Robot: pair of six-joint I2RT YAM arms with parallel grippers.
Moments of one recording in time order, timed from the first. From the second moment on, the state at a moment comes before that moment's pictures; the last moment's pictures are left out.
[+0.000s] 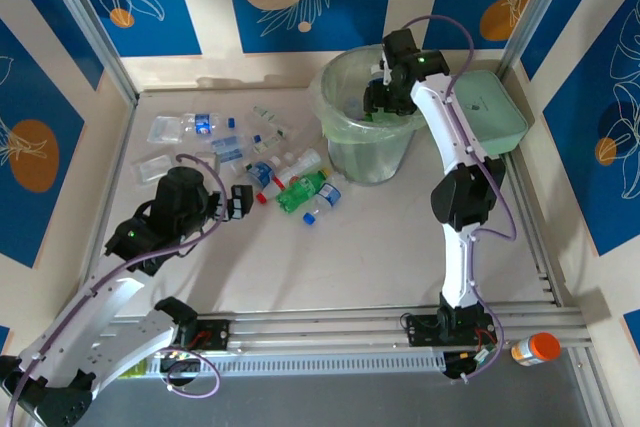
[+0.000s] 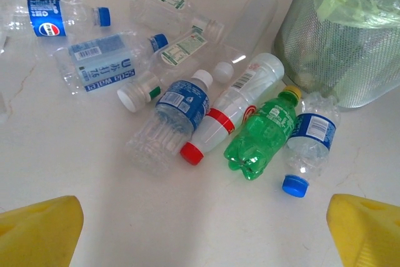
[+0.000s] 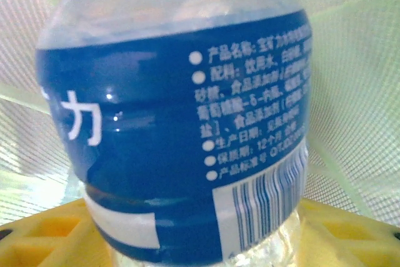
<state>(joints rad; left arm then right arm) -0.54 0.80 0.90 -0.70 -0.18 -0.34 0.28 2.14 2.33 -1.30 0.00 0.25</state>
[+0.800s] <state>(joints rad) -0.55 0.79 0.90 -0.70 -0.26 -0.31 0.39 1.96 2.36 -1.27 0.08 0.24</state>
